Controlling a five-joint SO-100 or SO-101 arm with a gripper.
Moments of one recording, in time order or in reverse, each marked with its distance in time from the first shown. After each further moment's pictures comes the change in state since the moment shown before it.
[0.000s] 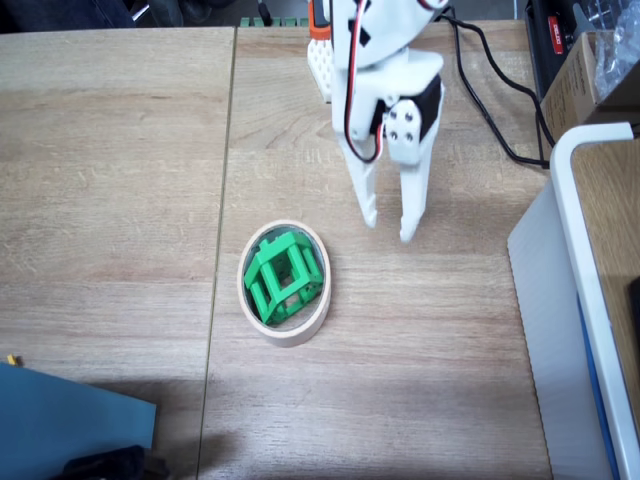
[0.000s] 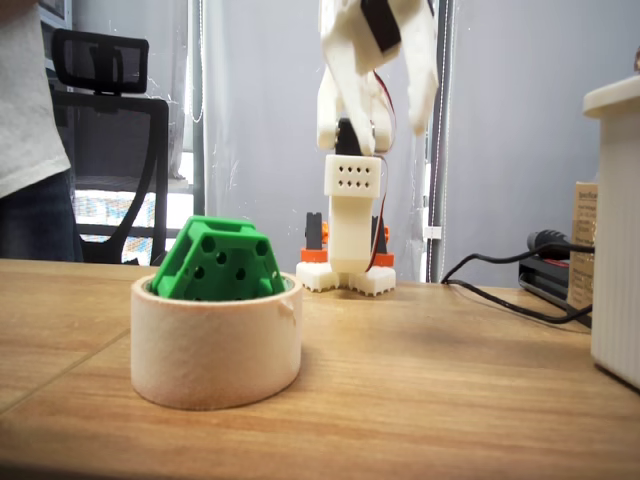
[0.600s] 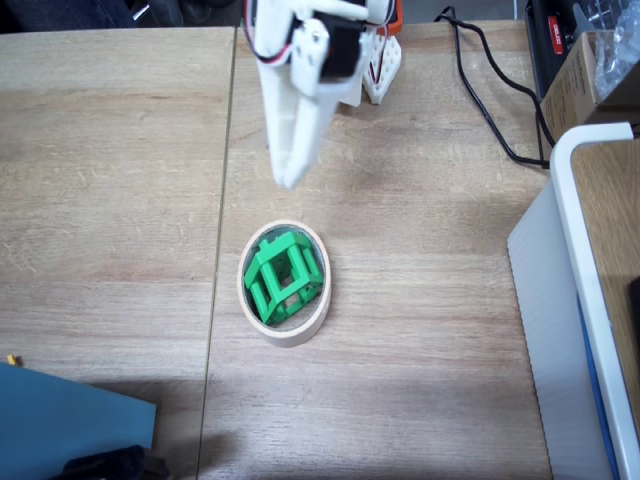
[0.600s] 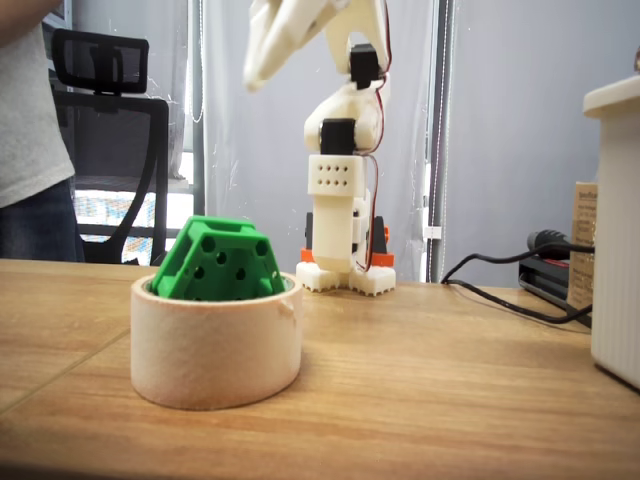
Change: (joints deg) arm 28.8 17.5 8.3 0.1 -6.0
